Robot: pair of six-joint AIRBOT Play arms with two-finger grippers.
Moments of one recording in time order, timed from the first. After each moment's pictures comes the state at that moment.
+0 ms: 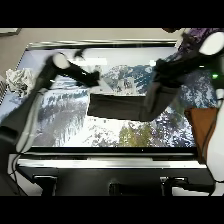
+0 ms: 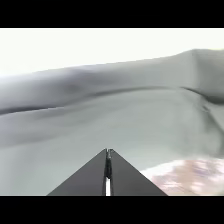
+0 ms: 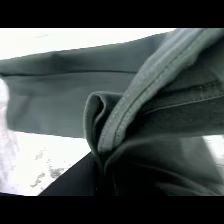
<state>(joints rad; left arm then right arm) -0.31 -1.87 2.05 1.13 -1.30 -1.77 0.09 -1.52 1.88 -1.22 1.51 1.91</state>
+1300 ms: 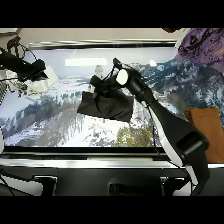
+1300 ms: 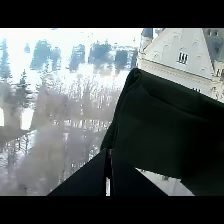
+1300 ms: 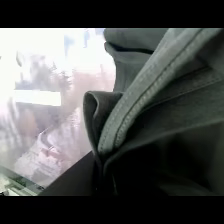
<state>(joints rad) 0.08 -1.71 2.05 1.26 -1.54 -1.77 0.56 -1.84 1.88 -1.05 0.94 2.16</state>
